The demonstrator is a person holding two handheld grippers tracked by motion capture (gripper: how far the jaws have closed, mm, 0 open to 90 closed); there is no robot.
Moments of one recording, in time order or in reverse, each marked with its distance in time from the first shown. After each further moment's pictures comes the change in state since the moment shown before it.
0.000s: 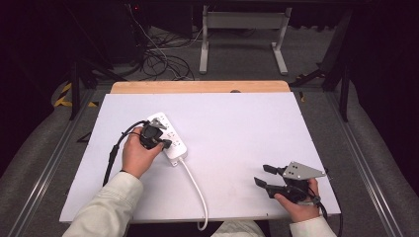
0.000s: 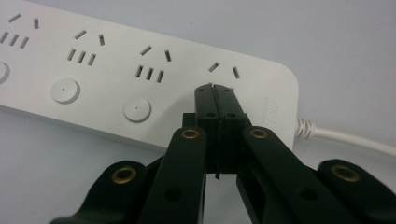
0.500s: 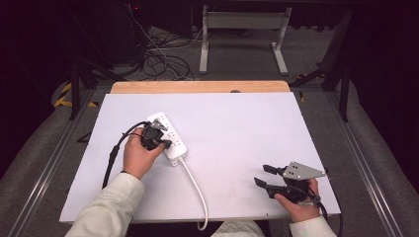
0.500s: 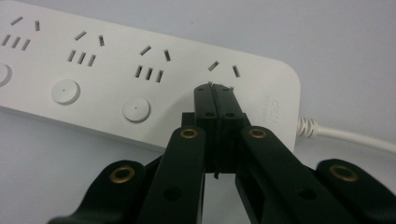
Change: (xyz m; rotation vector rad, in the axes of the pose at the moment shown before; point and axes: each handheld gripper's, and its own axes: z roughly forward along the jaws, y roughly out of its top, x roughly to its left) left arm -0.003 -0.001 0.001 0.001 0.021 0.015; right arm 0.000 0.000 0.000 0.000 0.001 0.001
